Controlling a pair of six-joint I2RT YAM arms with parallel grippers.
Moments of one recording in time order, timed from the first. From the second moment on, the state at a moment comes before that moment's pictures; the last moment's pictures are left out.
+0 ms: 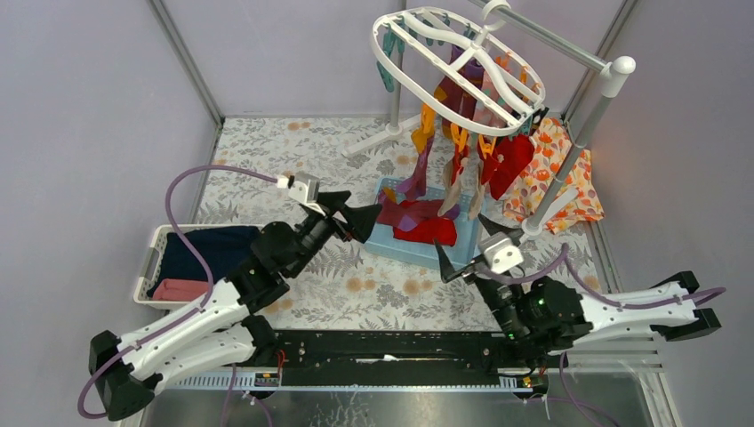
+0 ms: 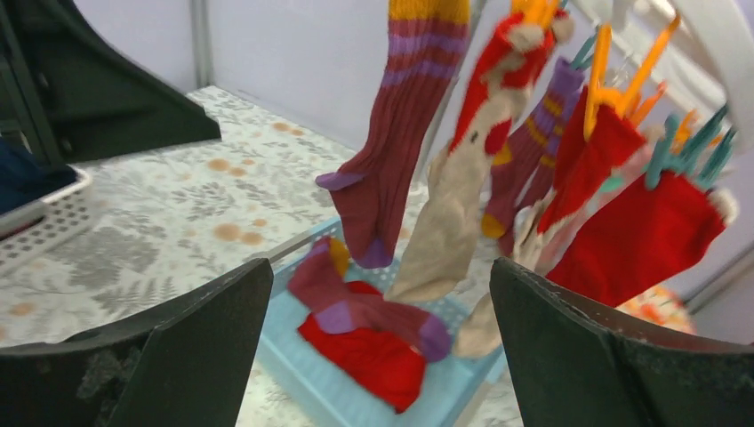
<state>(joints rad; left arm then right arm) -0.89 0.81 0.69 0.26 -0.25 -0.37 1.69 0.69 0.64 0.48 1.20 -0.70</state>
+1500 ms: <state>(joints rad) -0.53 0.98 0.50 0.48 0.14 -0.49 1.69 0.29 0.75 -0.84 1.37 0.61</state>
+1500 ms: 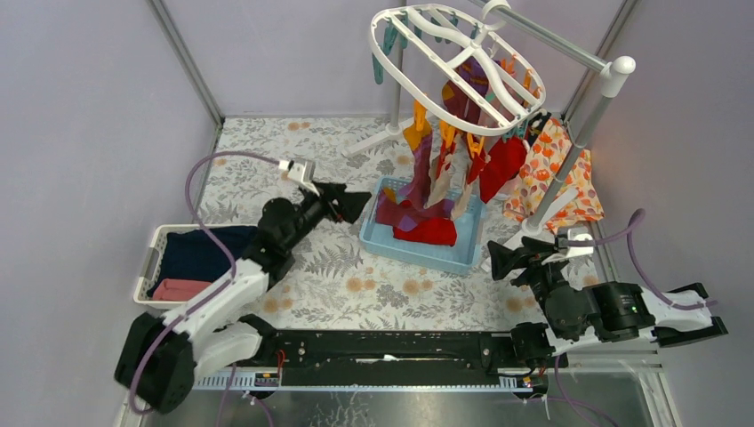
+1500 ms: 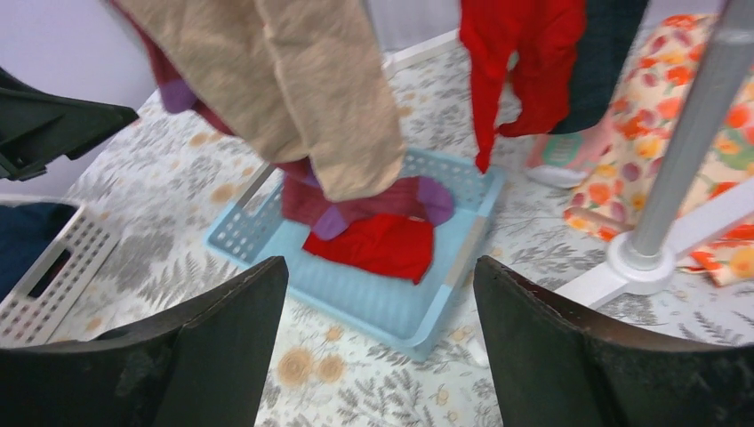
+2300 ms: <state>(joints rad) -0.28 2.22 1.60 1.02 0.51 -0.45 1.69 0.64 1.04 -1.28 1.53 0.88</state>
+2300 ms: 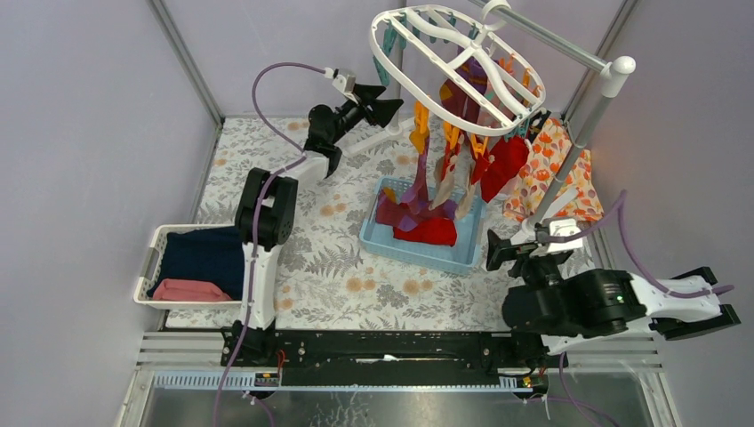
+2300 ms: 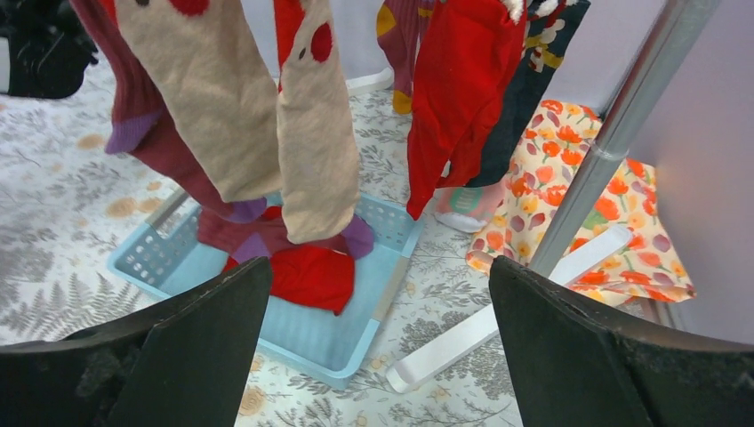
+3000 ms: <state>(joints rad) -0.29 2.74 2.29 0.98 0.40 -0.30 1.70 0.73 1.05 -1.57 1.53 1.23</state>
